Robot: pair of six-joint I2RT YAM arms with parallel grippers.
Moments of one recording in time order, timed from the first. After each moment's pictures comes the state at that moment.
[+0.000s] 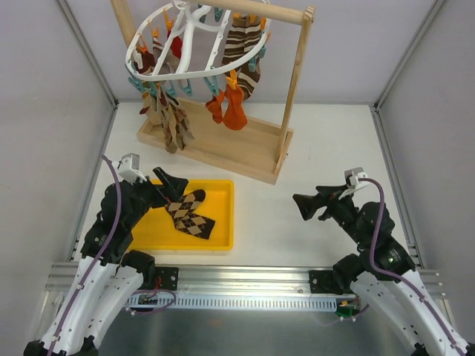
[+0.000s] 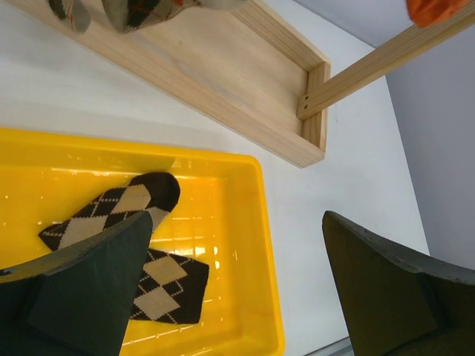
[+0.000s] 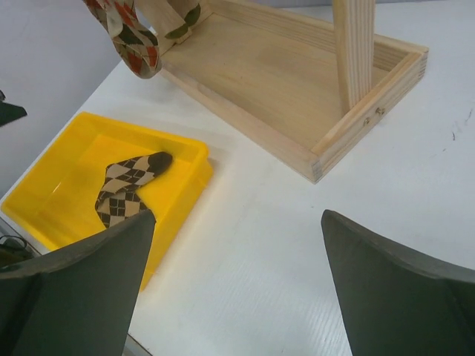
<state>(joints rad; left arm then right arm) -0.31 0.48 0.67 -0.49 0.04 -0.62 0.57 0.37 0.57 -0.34 -0.04 0.34</state>
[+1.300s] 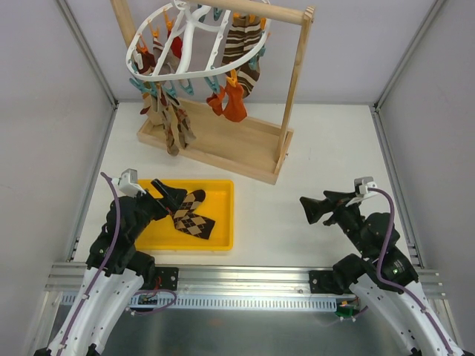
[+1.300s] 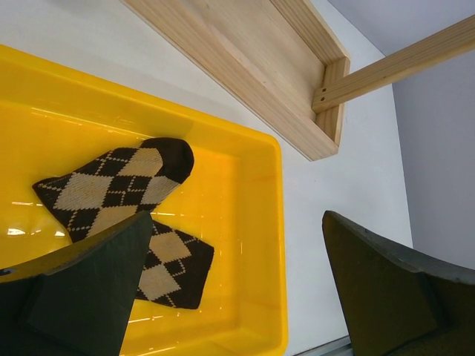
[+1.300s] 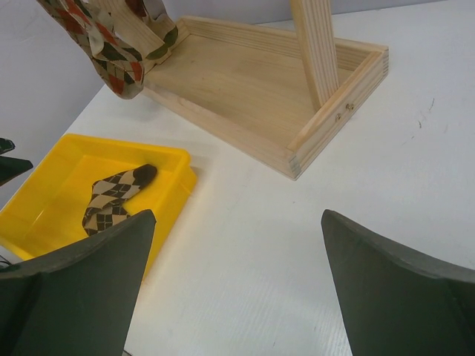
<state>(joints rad) -0.31 0.29 0.47 -0.51 0.01 -0.76 0.57 0.17 0.50 -0.41 0.07 0.38</state>
